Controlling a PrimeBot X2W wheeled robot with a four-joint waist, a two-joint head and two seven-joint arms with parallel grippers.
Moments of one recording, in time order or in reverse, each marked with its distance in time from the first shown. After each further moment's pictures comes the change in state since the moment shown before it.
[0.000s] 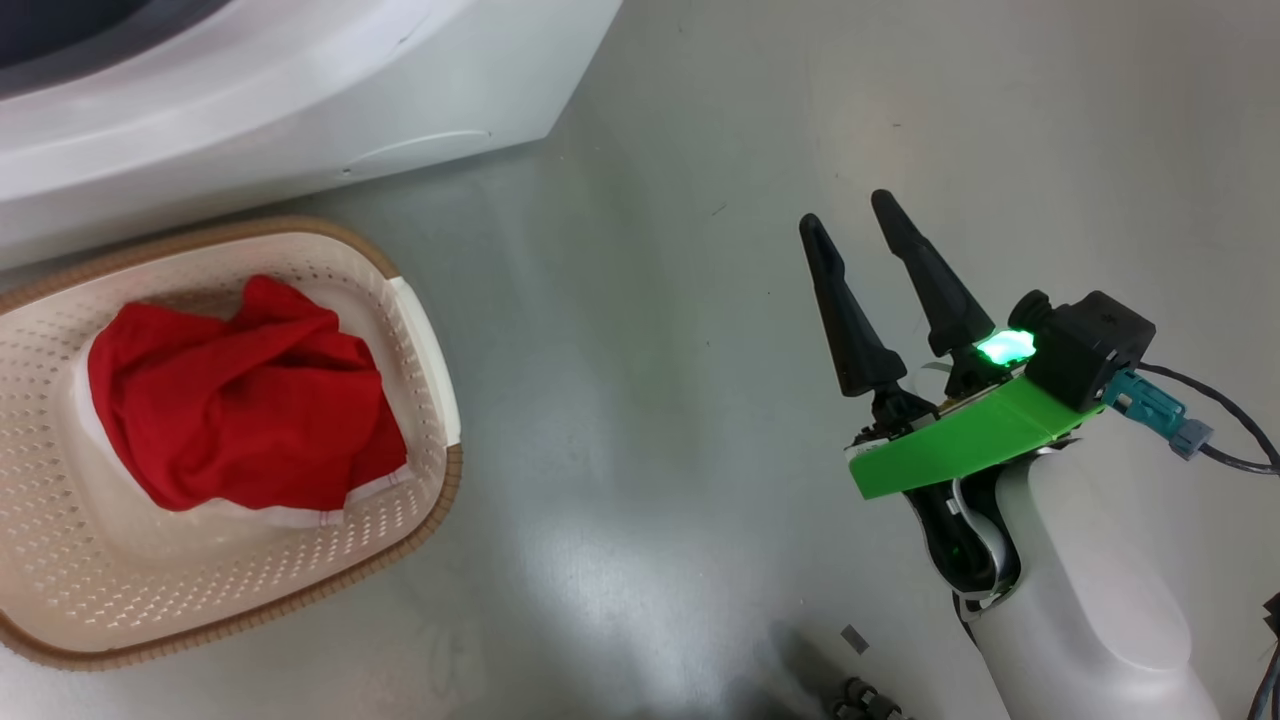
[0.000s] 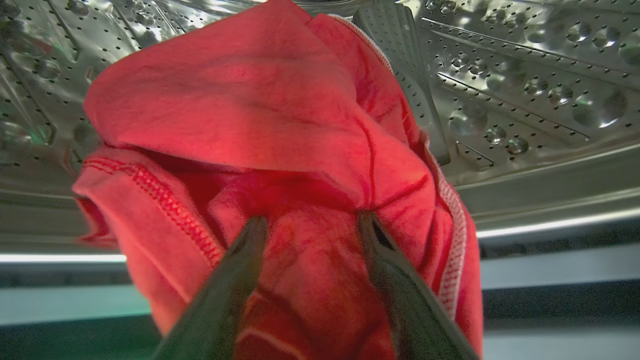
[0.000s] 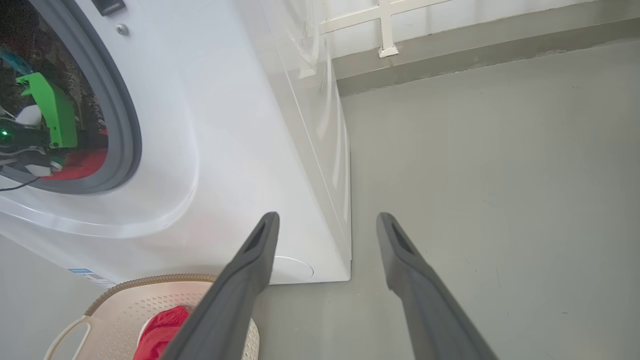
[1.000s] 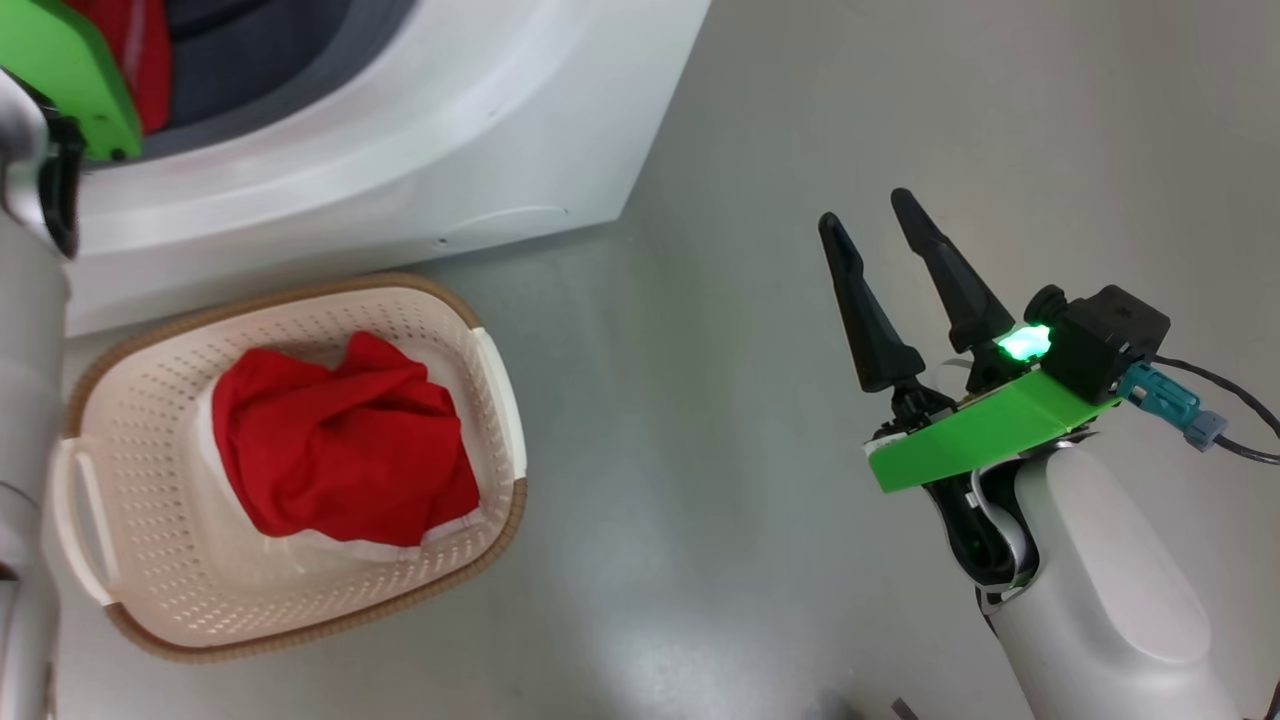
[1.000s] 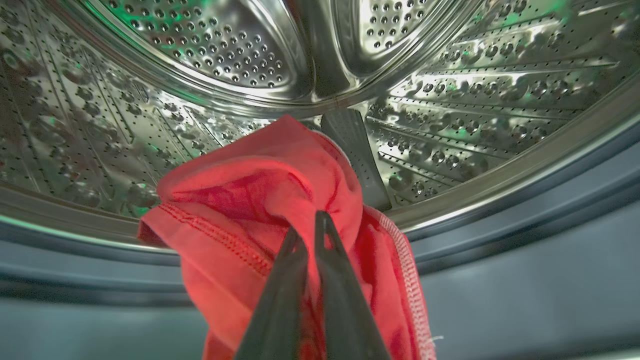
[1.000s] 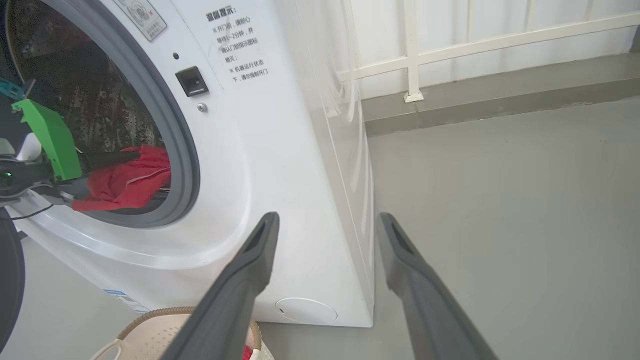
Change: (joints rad) left arm 0.144 -0.074 -0.007 0.002 -0.077 -0.092 -0.325; right arm -0.010 -0.030 -0.003 0.020 0.000 0.000 0.000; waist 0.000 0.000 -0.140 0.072
